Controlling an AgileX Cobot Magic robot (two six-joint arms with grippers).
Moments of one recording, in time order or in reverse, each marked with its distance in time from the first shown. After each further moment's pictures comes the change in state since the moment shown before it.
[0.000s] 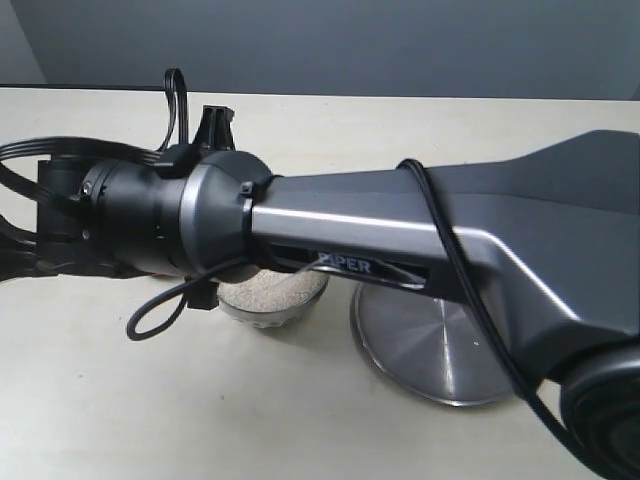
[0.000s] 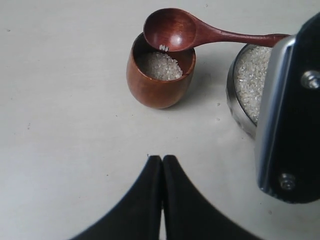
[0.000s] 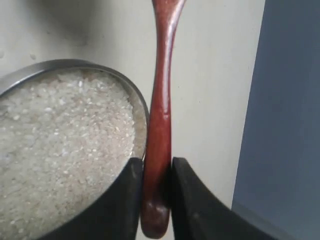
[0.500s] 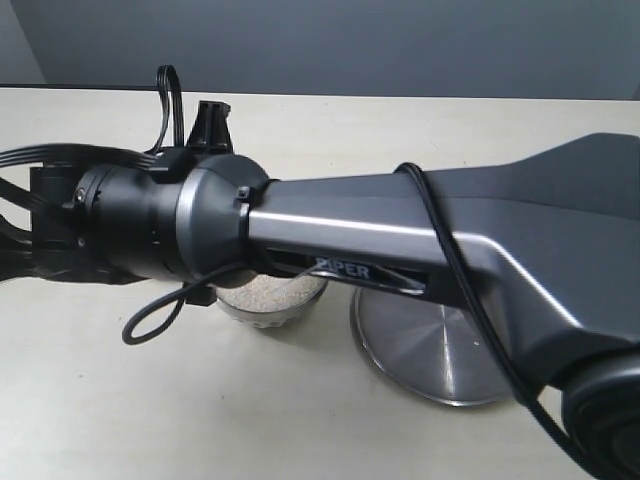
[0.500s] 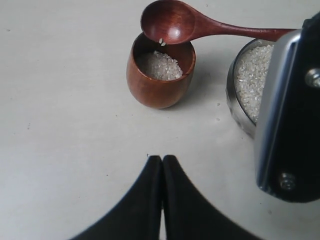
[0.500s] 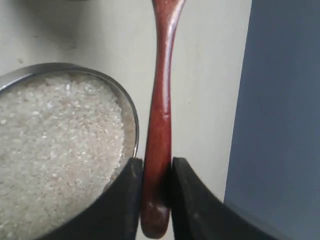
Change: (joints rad) left arm 0.000 0.000 0.000 0.000 0.000 0.000; right arm 0.007 0.000 0.000 -0.040 0.002 0.023
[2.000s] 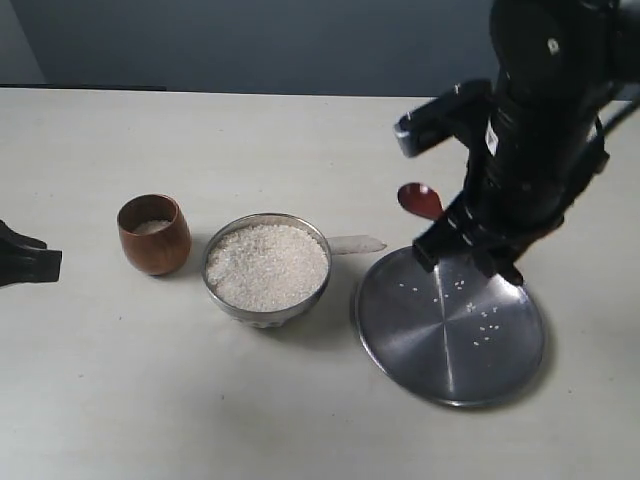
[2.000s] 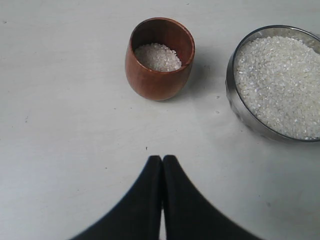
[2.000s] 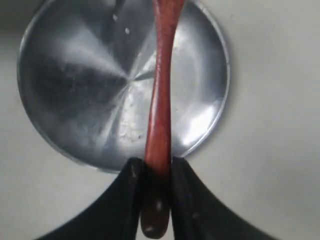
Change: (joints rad) left arm 0.000 0.000 0.000 0.000 0.022 0.000; right arm -0.562 -0.605 0.618 0.715 -0.027 0.090
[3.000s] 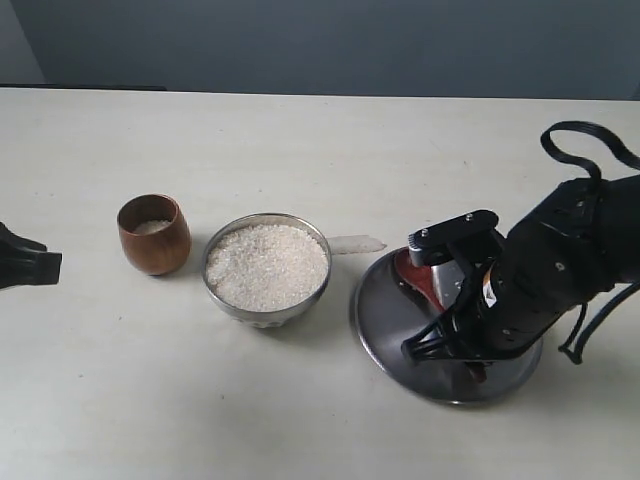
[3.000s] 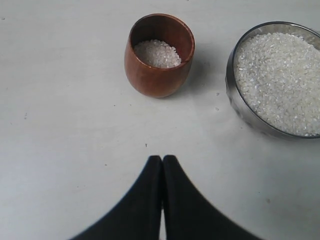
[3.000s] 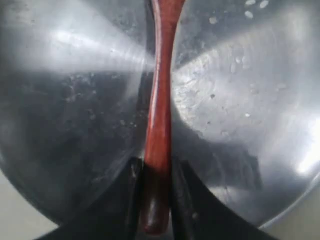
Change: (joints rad) left arm 0.000 0.000 0.000 0.000 0.010 0.000; right arm 0.000 0.056 0.470 0.029 -0.665 0.203
